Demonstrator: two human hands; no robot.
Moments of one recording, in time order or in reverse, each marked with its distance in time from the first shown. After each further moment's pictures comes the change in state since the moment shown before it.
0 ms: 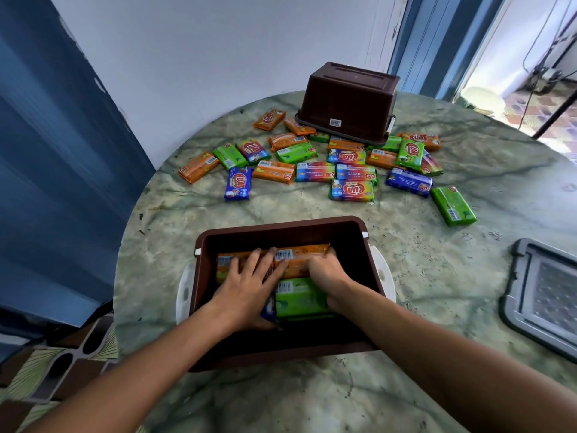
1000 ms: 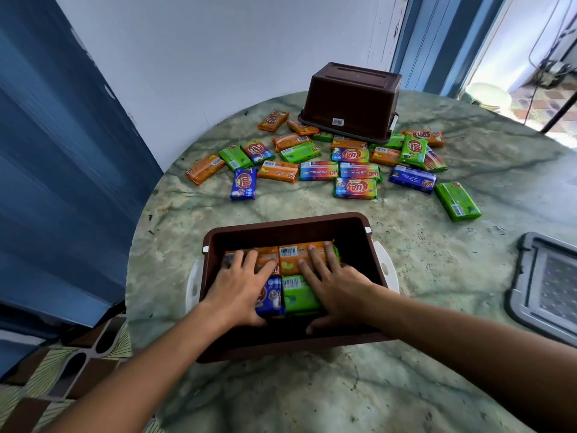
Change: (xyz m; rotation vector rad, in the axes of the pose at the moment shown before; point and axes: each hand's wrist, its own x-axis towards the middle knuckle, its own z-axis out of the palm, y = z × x) left_hand -0.017 -0.006 -0.017 -0.059 -0.058 -0.111; right_hand -0.019 0.012 -0.035 -2.022 -0.262 -0.737
